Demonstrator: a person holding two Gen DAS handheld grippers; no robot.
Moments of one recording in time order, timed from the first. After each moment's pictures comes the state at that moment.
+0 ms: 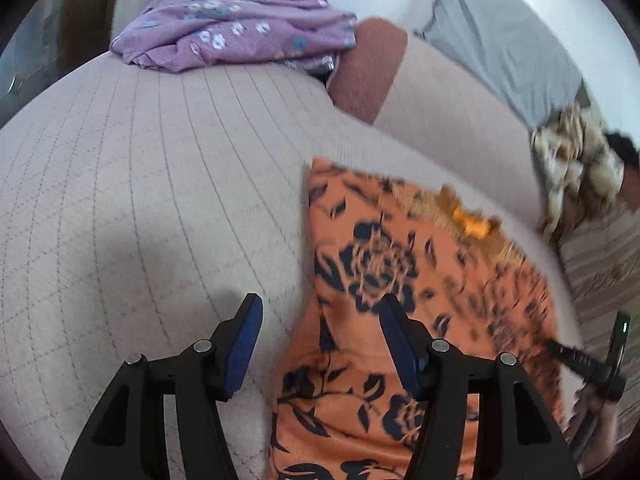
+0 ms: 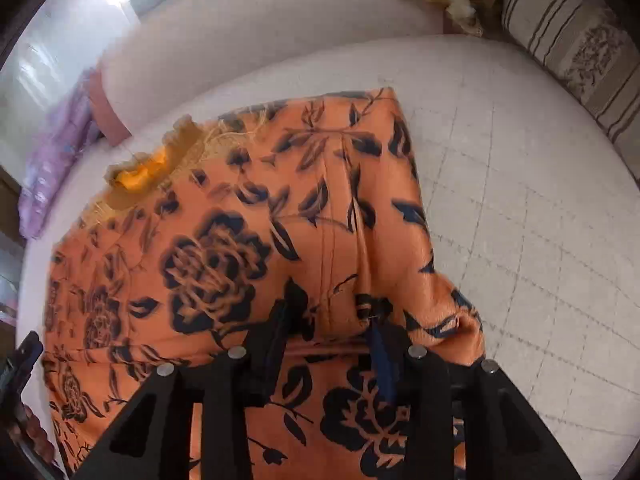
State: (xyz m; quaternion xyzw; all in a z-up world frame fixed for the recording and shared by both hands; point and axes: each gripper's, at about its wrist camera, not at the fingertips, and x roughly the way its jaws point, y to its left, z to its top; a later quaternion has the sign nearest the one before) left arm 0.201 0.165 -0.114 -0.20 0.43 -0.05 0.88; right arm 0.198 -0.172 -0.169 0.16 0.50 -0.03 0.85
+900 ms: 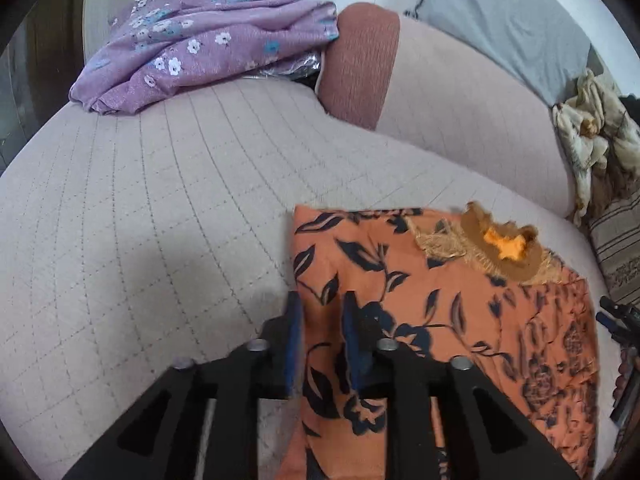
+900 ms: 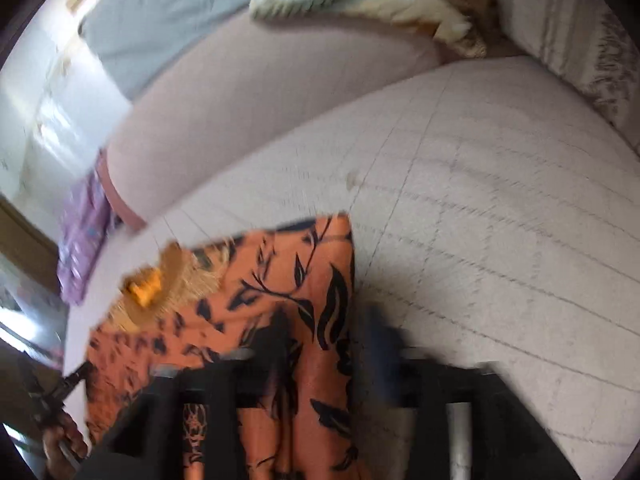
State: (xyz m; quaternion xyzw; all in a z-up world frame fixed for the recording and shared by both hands) left arm 0.277 0.137 -0.118 -0.12 0.44 -0.04 0.89; right arm 0.254 -0.289 -0.165 0.25 0.45 0.02 0.86
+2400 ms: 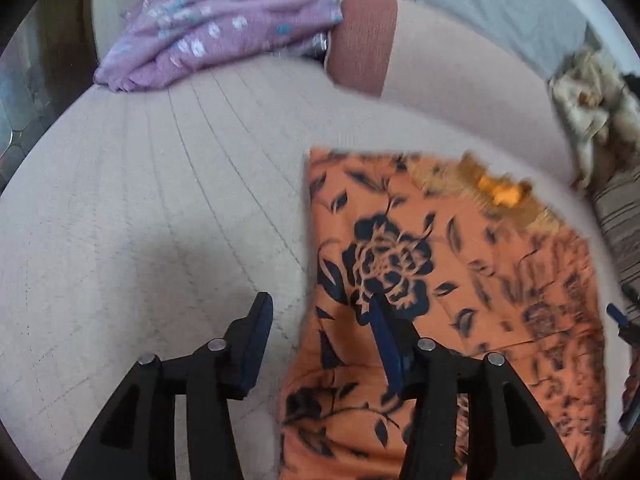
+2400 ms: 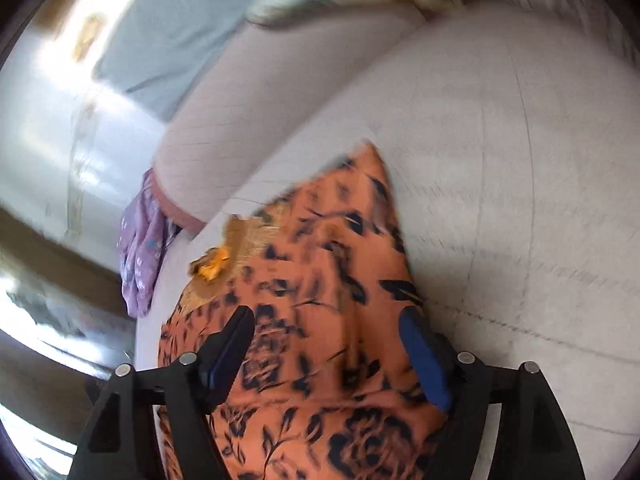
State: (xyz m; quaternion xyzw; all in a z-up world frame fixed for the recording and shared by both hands) left arm 0.231 0.138 -0.109 -0.09 0.47 -0.01 0.88; right arm 0.197 -0.259 -0.167 0.34 0.43 0.09 0.83
